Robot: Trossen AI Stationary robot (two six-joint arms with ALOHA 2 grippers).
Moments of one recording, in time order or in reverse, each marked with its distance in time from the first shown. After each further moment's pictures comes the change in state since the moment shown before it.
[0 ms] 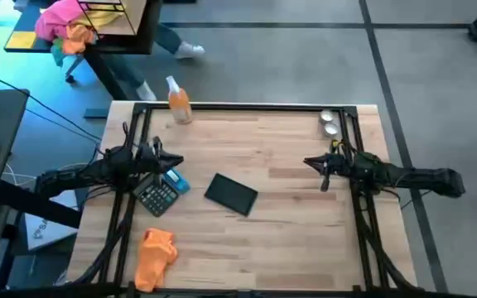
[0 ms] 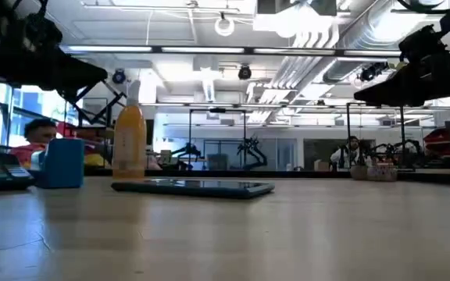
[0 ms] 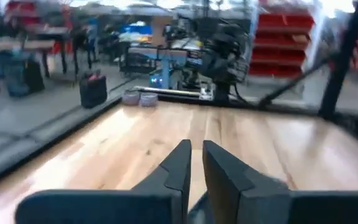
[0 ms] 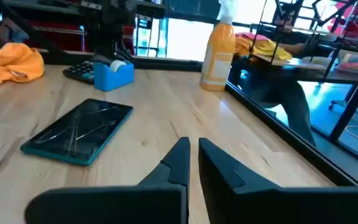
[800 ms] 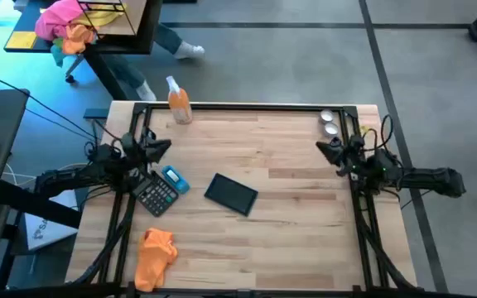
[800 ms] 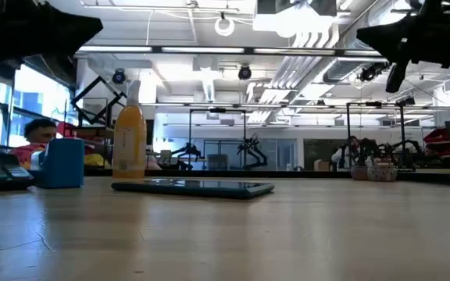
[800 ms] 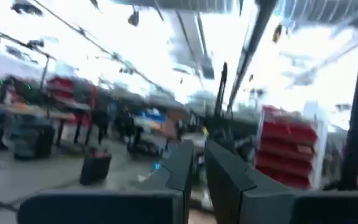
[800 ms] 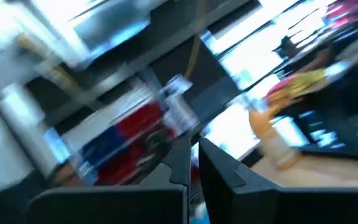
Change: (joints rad) left arm 0.000 0.007 0.000 0.447 -0.126 -0.197; right arm 0.001 0.019 0.000 0.511 0.122 0.764
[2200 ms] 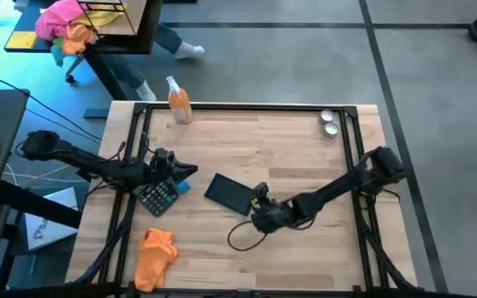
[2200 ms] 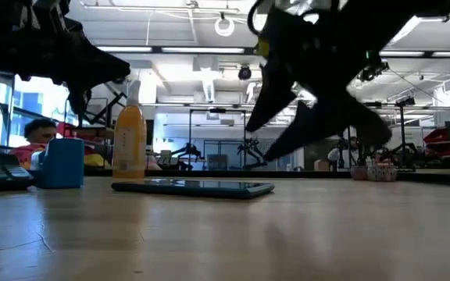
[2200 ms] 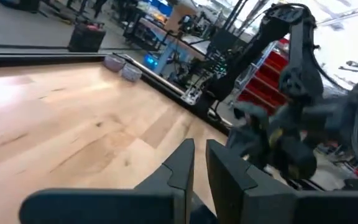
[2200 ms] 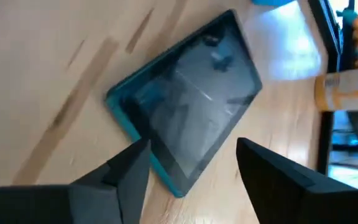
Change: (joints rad) left arm -0.393 0.783 0.058 0.245 -0.330 -0.372; right arm 0.530 1.712 1.081 -0.751 0.344 -1.099
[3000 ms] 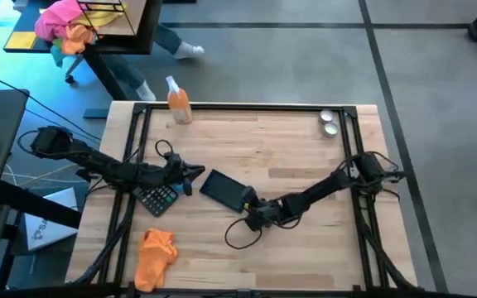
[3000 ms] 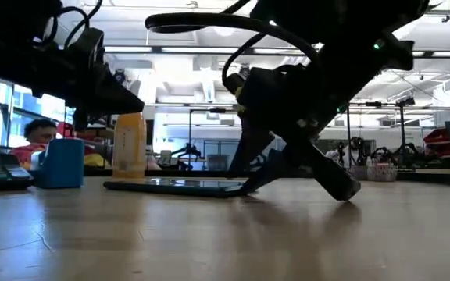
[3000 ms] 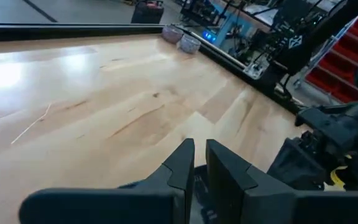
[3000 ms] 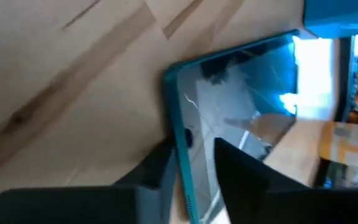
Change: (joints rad) left arm -0.005 0.306 0.071 -0.003 -0.156 -0.069; right arm -0.090 0.160 0.002 0.177 -0.138 -0.294
